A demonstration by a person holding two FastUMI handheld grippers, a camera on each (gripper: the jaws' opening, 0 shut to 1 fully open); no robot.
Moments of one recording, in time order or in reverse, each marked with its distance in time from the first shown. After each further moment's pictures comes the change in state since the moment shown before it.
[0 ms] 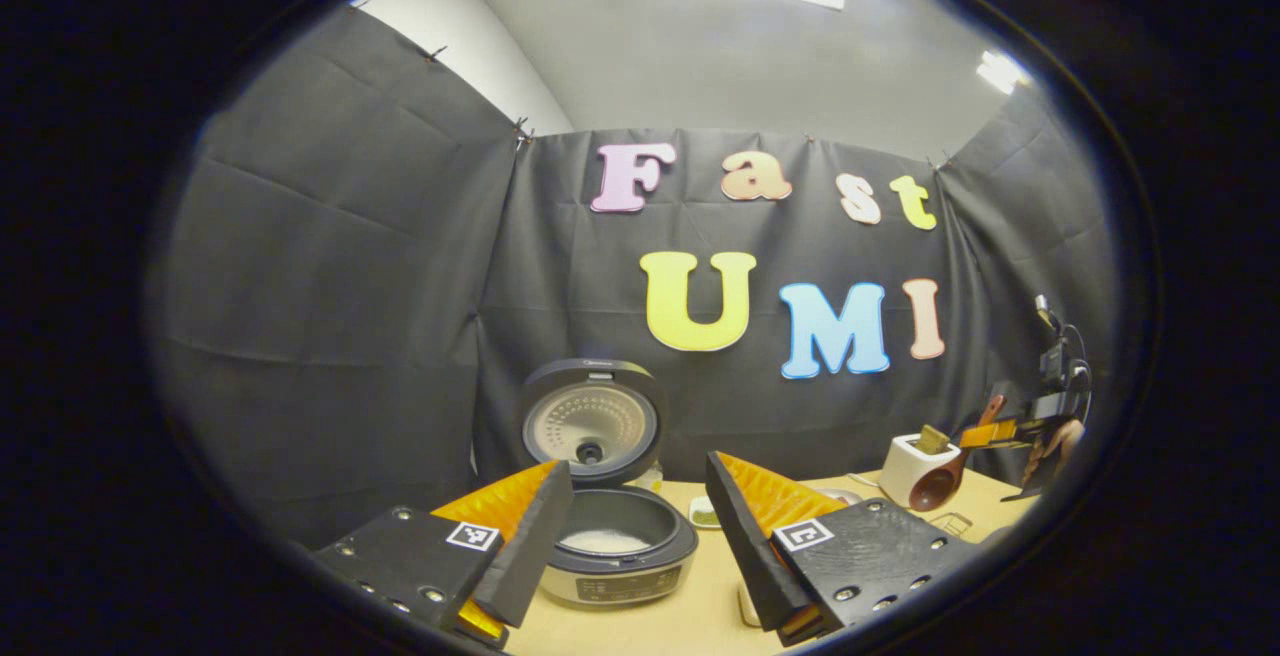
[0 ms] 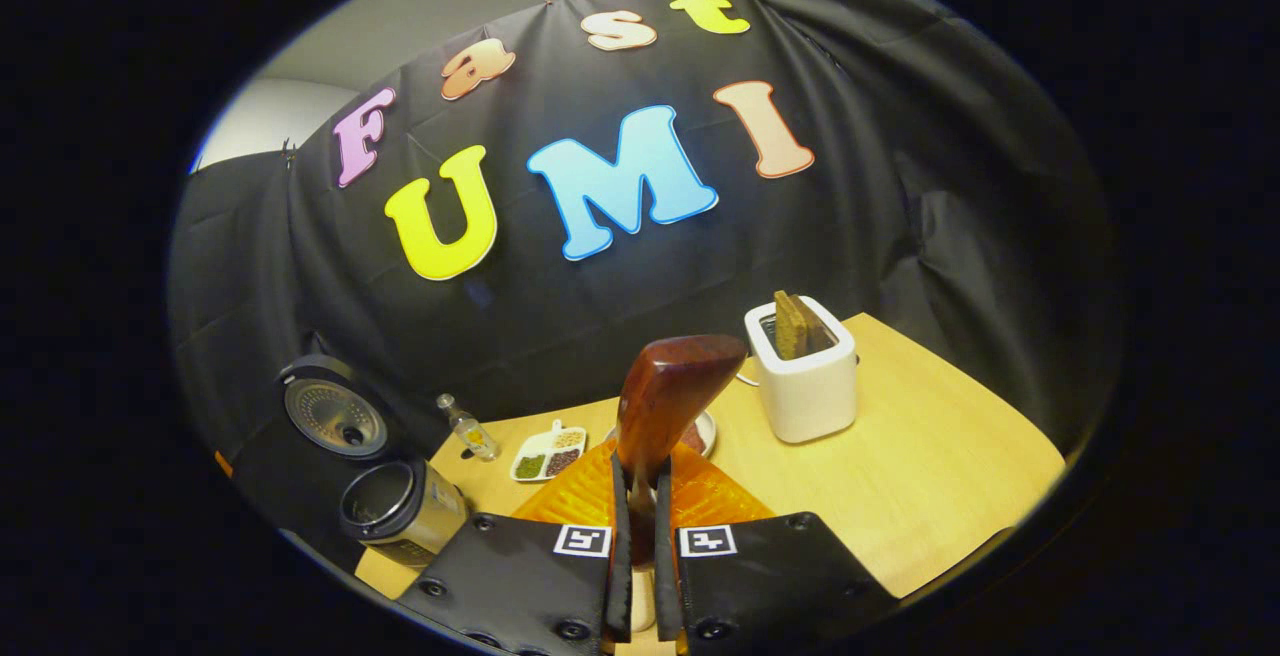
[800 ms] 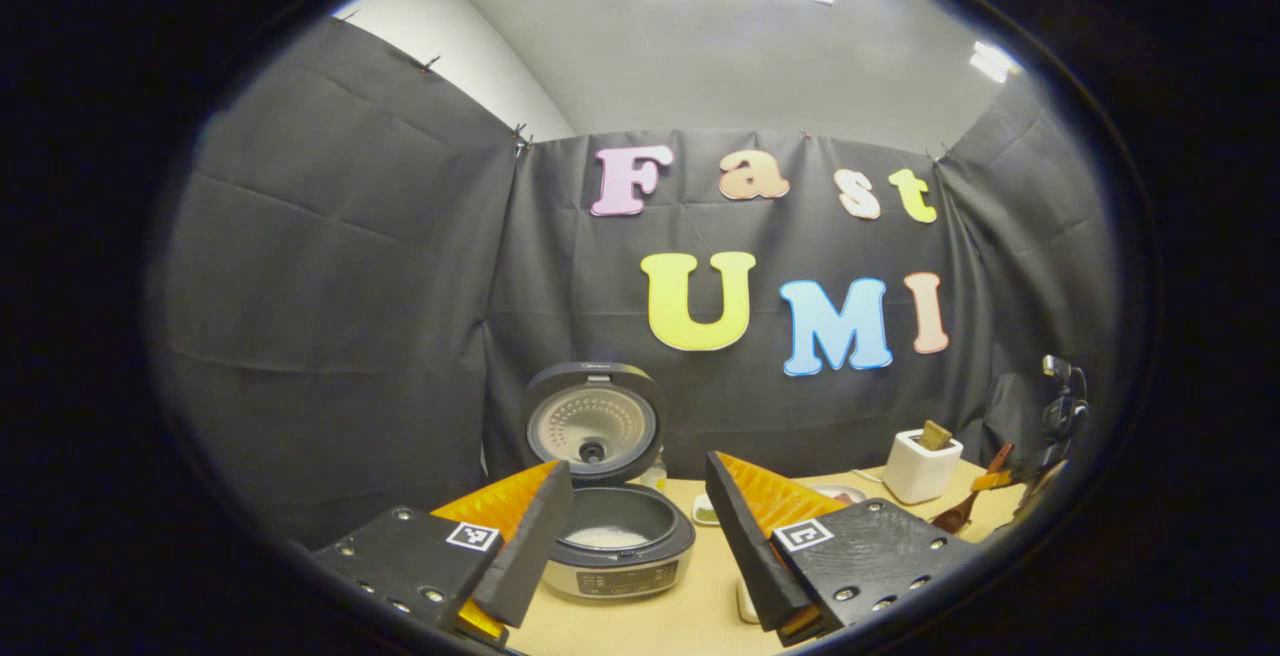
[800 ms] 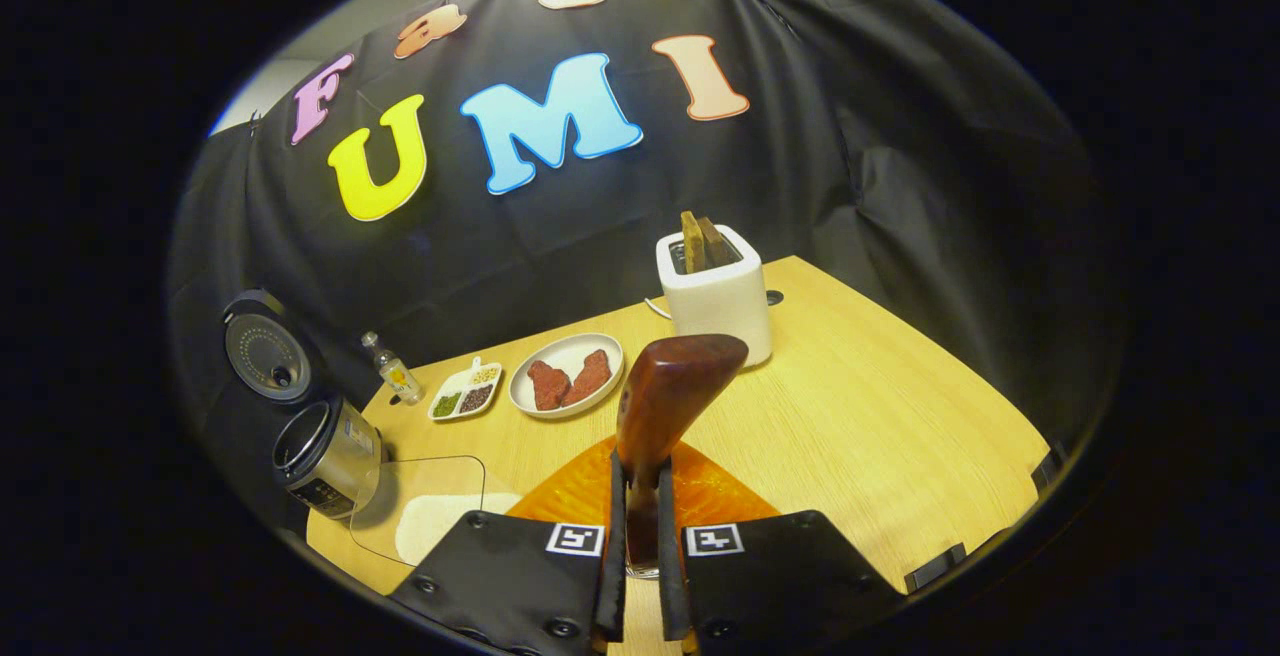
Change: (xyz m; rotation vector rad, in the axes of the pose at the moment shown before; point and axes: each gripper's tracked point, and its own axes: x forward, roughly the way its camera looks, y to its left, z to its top) left arm -0.017 -0.014 0.006 0.030 0.010 0.035; right arm -0.002 -0.079 -0.088 0.021 0.165 -0.110
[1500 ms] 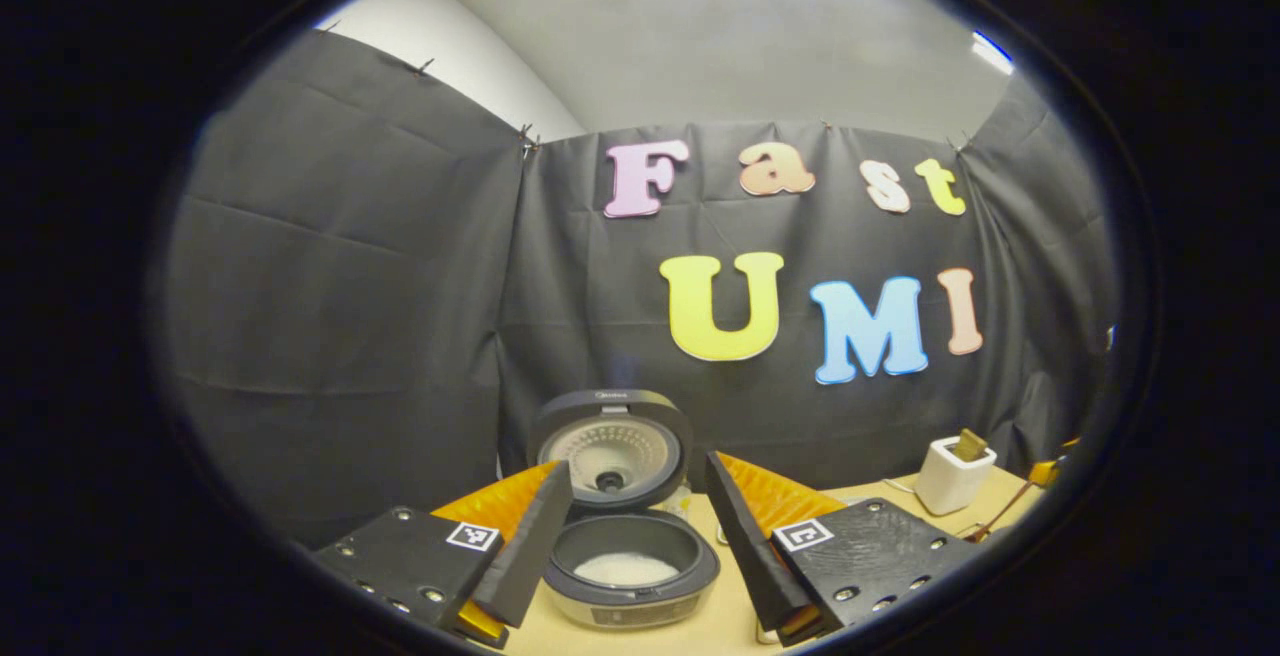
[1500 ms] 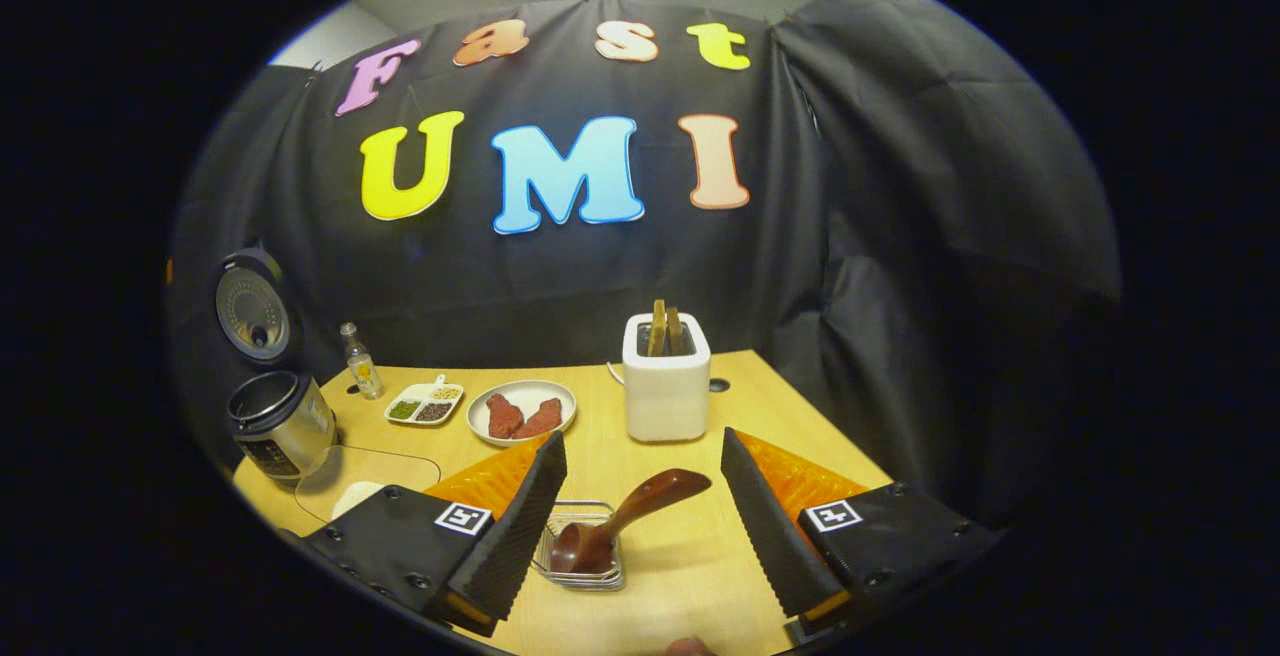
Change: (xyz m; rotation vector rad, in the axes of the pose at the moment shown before) left arm 0.092 0.019 0.036 0.031 0.001 0.074; right arm -0.074 -0.027 0.075 -0.299 -0.257 -0.114
